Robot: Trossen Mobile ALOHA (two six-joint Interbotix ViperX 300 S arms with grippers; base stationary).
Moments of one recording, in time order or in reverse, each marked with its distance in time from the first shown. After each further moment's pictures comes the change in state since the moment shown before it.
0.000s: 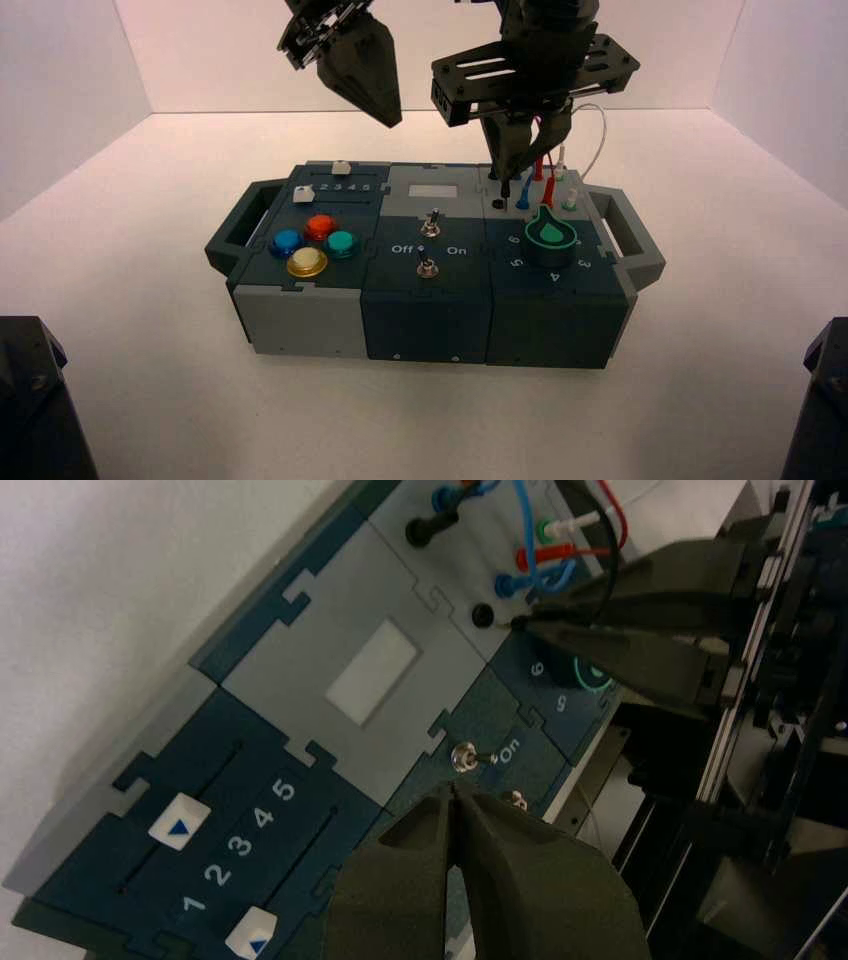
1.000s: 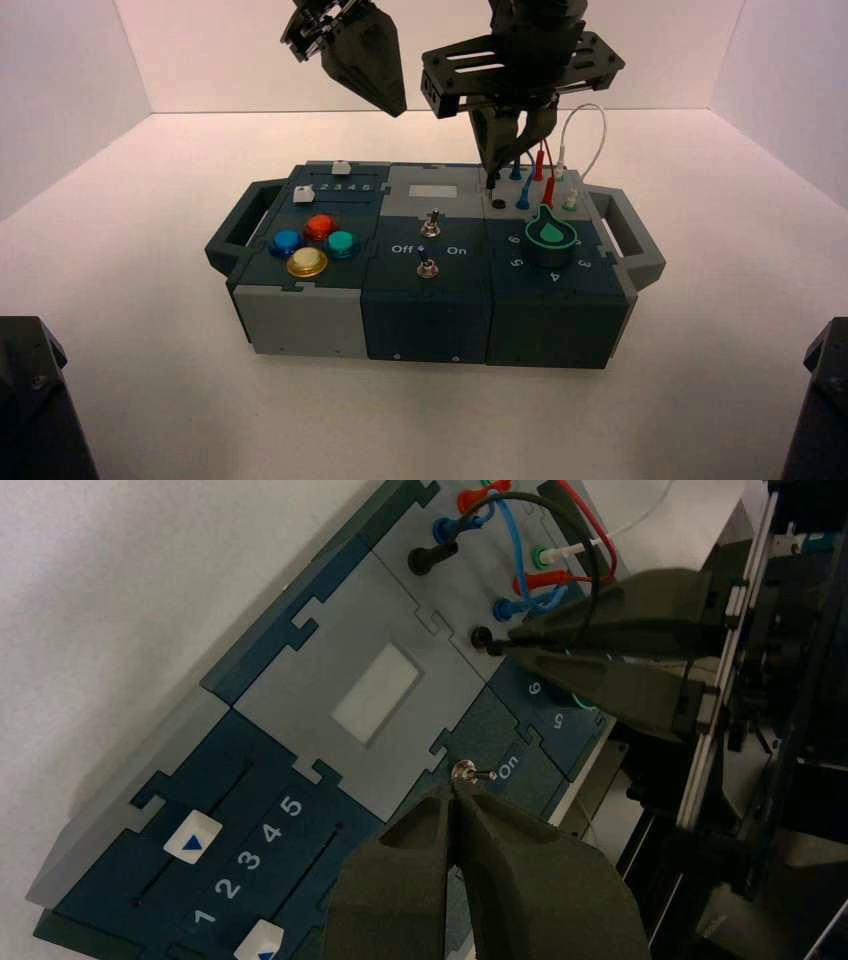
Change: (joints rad) left arm -0.002 0.000 -0.012 -0.009 0.002 0.005; right arm -0.014 0.015 -0.015 -0.021 -0.057 0.000
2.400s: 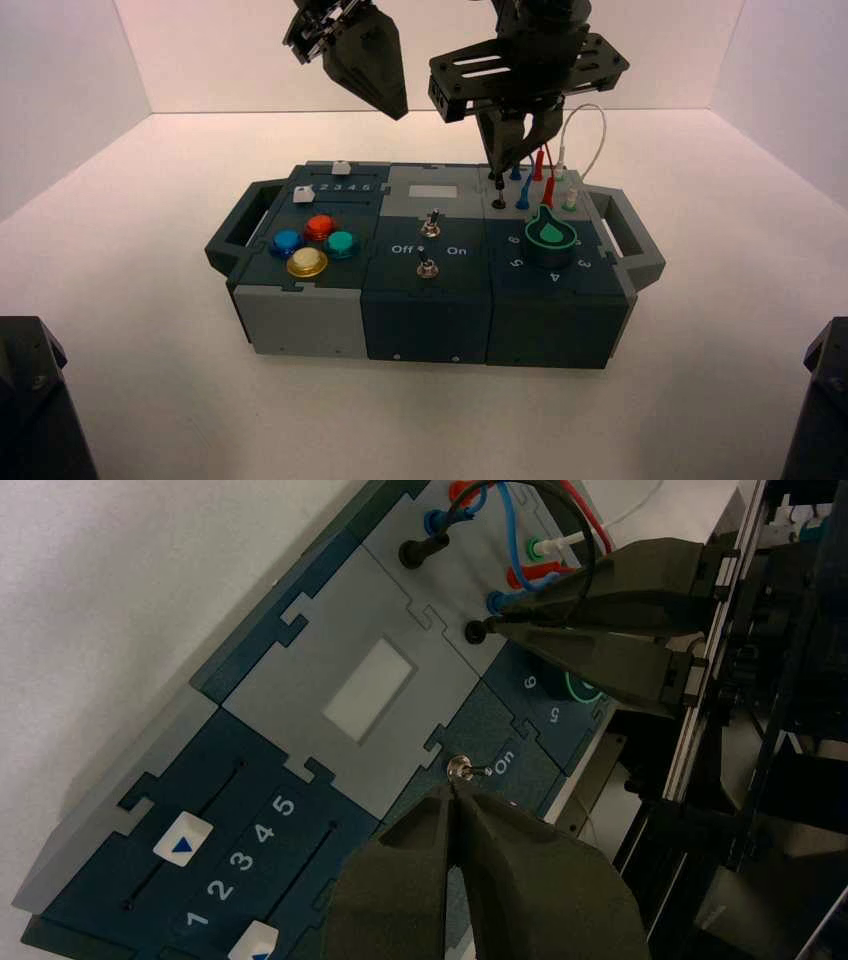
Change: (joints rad) left arm -0.003 0.005 0.000 0.000 0.009 0.006; right arm -0.014 0.012 0.006 -0.009 0.002 0.000
